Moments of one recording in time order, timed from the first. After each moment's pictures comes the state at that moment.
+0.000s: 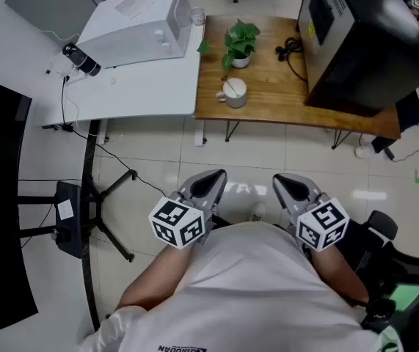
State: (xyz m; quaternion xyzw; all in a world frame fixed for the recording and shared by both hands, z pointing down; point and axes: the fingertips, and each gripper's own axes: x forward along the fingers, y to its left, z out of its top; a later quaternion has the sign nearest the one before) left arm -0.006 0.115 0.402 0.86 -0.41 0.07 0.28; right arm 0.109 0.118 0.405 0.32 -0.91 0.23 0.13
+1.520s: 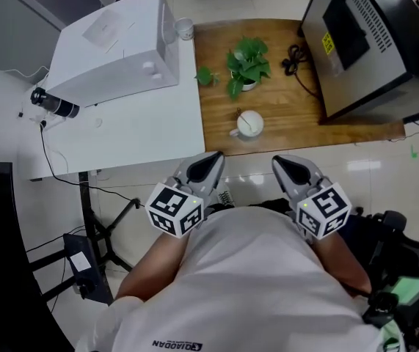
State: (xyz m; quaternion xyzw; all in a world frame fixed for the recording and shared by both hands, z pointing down) left arm -0.091 -0.099 0.402 0.91 -0.33 0.10 0.23; right arm 0.017 -0.077 0.401 0.41 -0.88 0.21 0.14
